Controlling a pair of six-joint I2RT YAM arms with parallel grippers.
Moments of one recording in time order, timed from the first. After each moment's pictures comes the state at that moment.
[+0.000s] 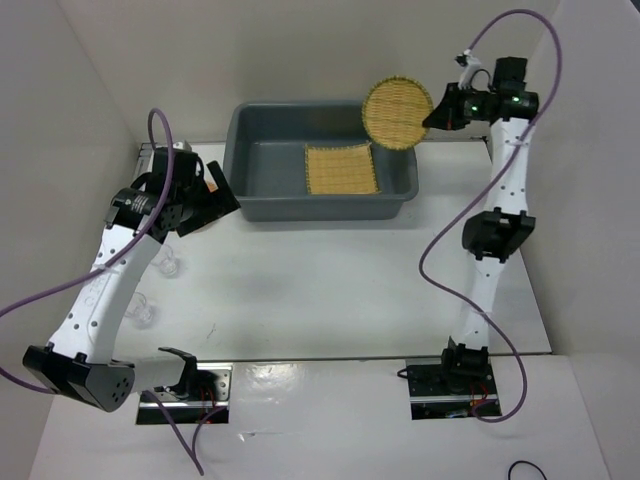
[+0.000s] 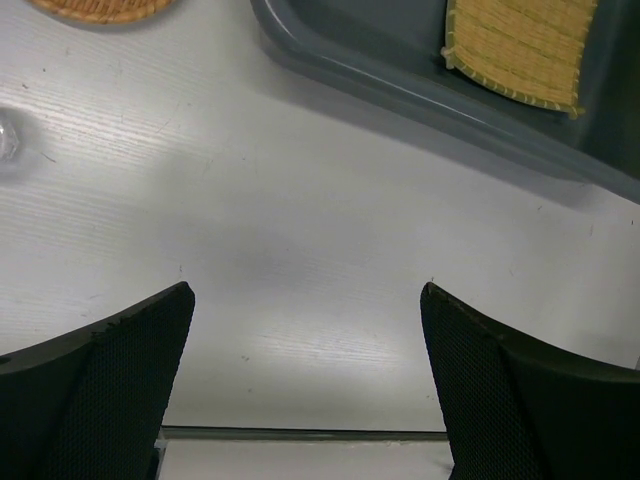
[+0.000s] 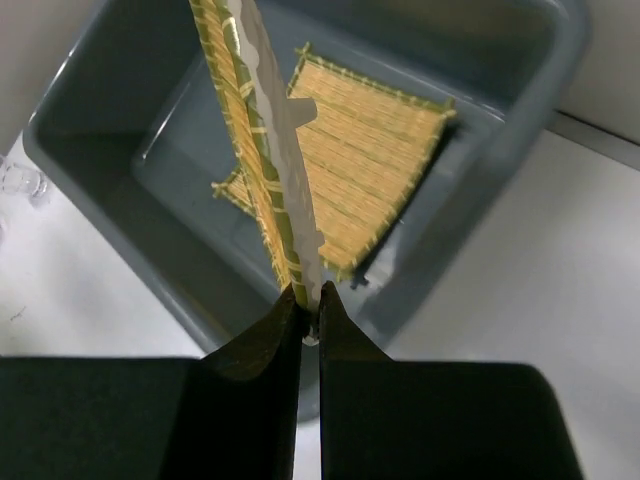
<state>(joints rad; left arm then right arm) -0.27 1.24 1.48 -1.03 -0.12 -0.67 -0.18 2.36 2.82 -1.18 -0.87 -0.21</state>
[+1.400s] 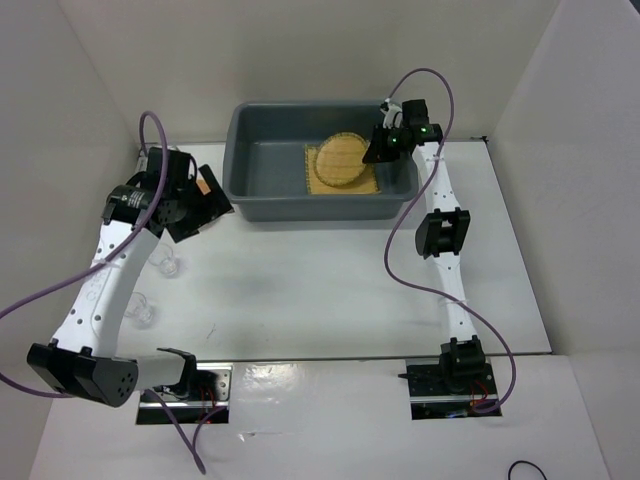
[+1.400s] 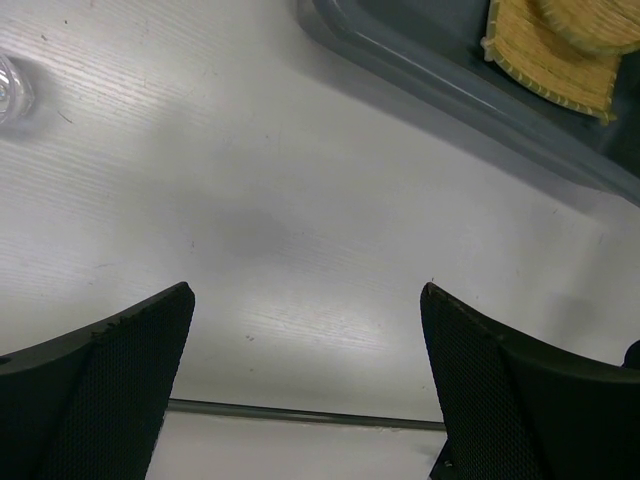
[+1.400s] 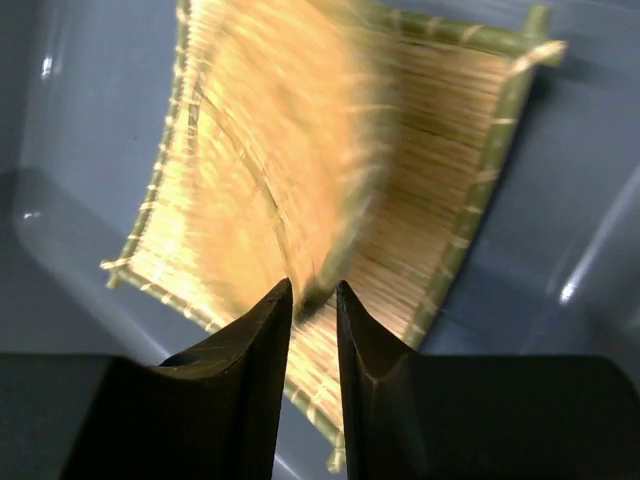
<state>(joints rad) -0.20 1.25 1.48 -1.09 -0.08 -0.71 0.09 2.89 3.08 -1.00 -0.59 0.09</state>
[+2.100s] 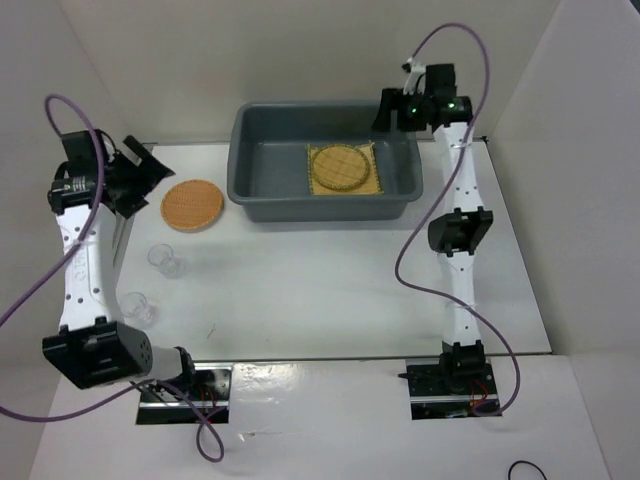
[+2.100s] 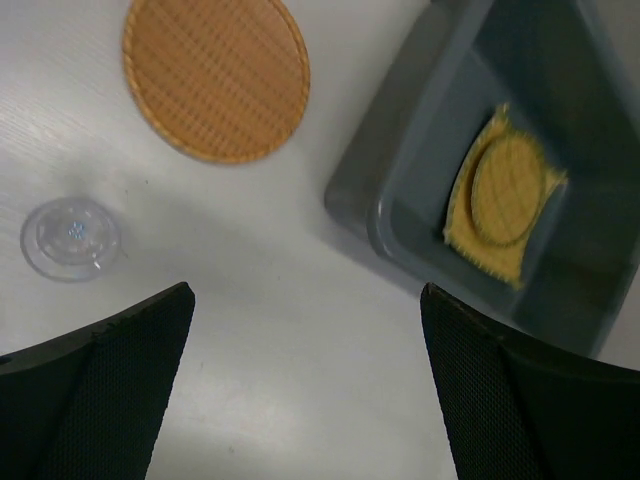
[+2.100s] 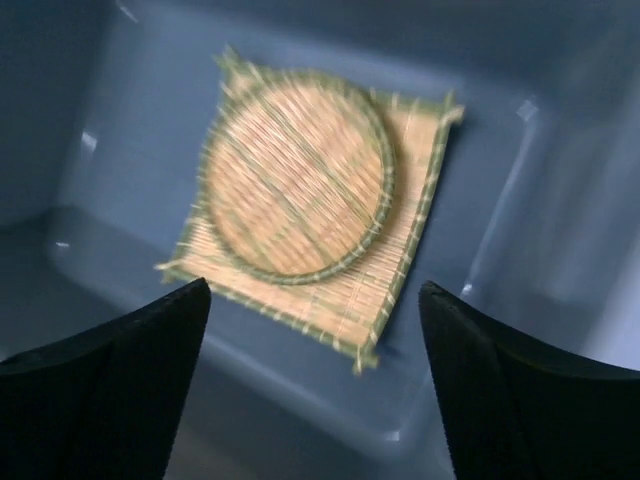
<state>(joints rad) 0.21 1.33 1.54 -0.93 0.14 -0.60 0.08 2.66 3.05 -1.09 -0.43 0.05</state>
